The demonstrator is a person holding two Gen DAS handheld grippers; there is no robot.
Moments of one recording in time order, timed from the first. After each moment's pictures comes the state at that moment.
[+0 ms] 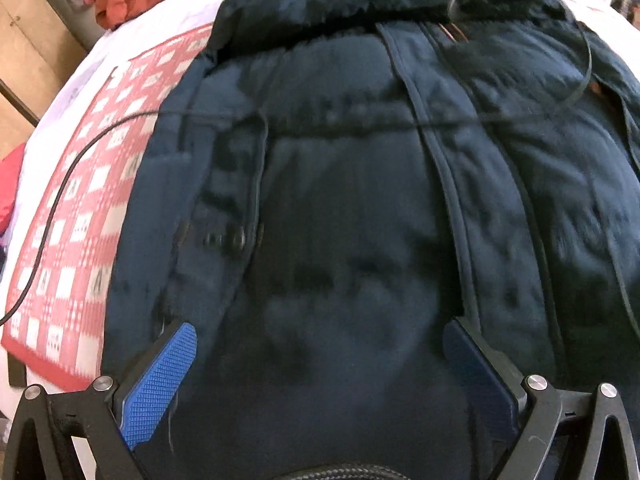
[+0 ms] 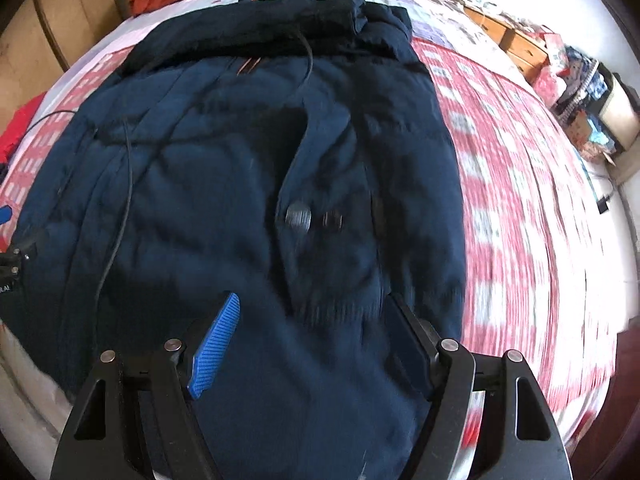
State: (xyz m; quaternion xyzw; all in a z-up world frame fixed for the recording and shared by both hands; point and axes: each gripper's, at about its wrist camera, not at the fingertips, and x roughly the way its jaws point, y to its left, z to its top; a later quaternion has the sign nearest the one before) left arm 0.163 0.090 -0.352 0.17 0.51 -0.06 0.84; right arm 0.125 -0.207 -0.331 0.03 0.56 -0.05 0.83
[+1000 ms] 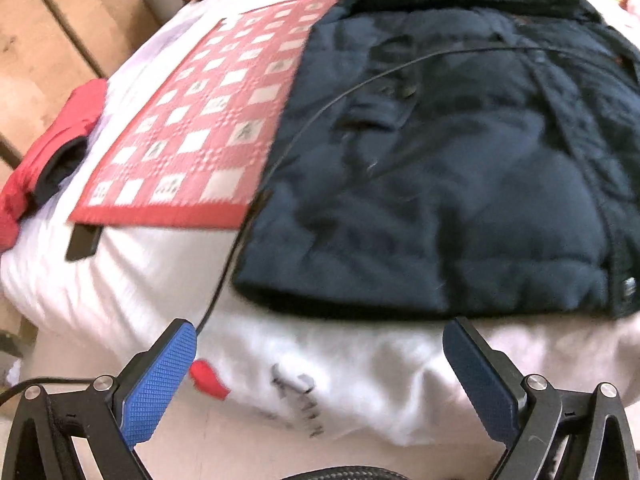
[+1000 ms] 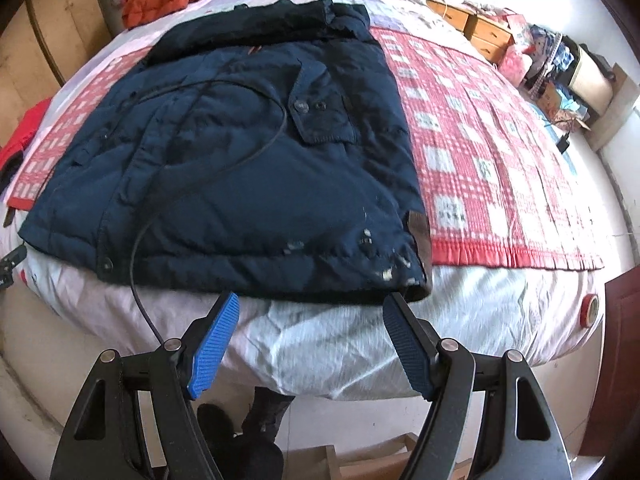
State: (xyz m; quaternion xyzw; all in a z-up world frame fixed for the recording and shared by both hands) left arm 0.034 0.240 -0.347 0.14 0.49 0.02 0.86; right arm -0.039 -0.165 -0.300 0.06 0.54 -0.09 0.83
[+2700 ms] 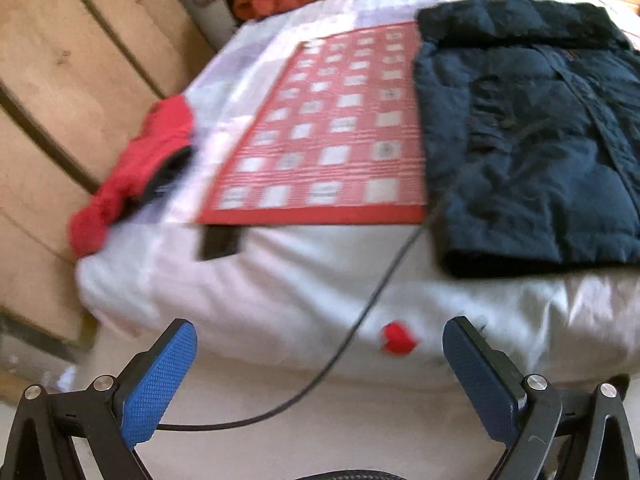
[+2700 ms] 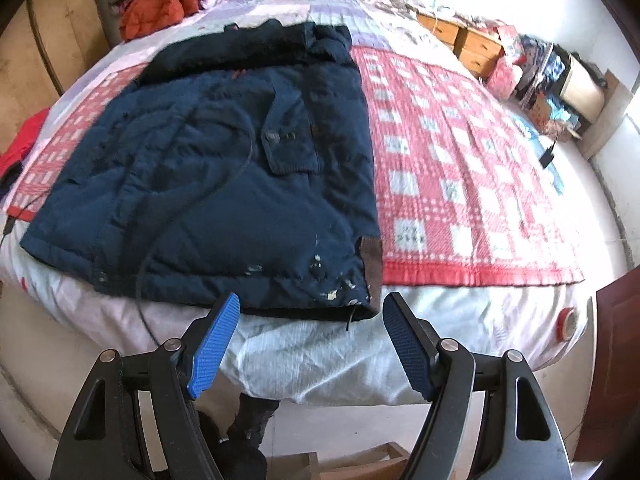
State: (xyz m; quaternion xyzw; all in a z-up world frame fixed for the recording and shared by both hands) left arm -0.024 0.356 -0.234 0.18 0.45 0.08 0.87; right arm -0.048 -0.201 -0.259 0.04 0.52 -0.10 0.85
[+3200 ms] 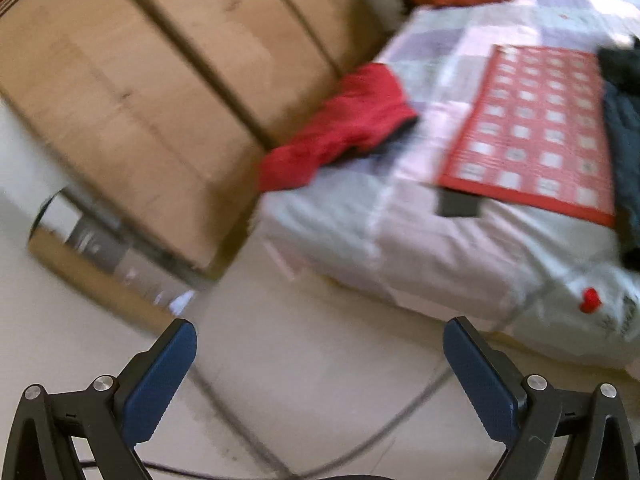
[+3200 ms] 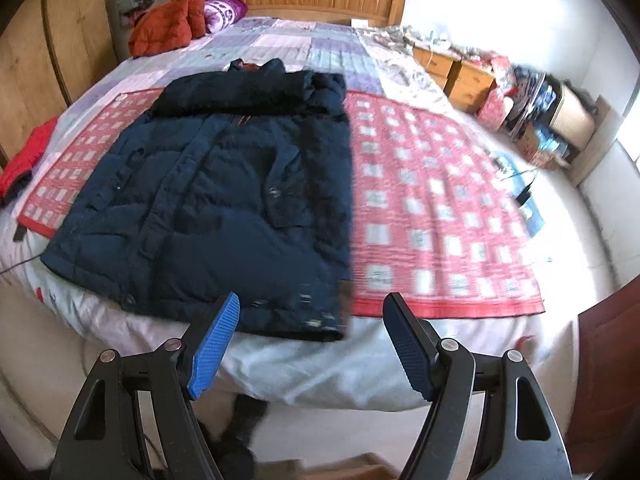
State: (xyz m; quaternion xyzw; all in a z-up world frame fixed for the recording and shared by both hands) left arm -0.124 0.525 -0.094 0.16 0.43 0.29 0.84; right arm -0.068 -0.201 -0.164 0.00 0.49 -0.11 0.87
